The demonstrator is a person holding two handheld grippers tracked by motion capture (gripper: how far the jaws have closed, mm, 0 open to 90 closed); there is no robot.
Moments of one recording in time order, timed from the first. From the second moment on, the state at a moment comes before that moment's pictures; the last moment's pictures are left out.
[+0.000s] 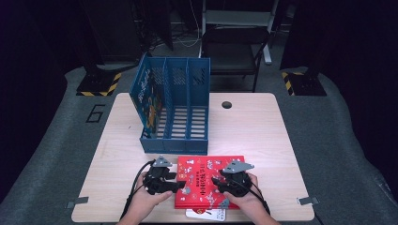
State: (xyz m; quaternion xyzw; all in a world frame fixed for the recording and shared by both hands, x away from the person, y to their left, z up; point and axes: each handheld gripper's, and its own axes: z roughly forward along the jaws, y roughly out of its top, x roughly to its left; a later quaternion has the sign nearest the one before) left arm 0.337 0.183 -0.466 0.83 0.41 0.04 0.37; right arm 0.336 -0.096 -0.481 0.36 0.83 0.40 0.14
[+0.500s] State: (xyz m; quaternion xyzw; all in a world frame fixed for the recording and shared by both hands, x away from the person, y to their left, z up) left arm 0.337 0.163 -0.484 0.86 0.40 0.07 0.32; right arm 0.323 -0.107 -0.489 0.37 0.83 0.39 0.14
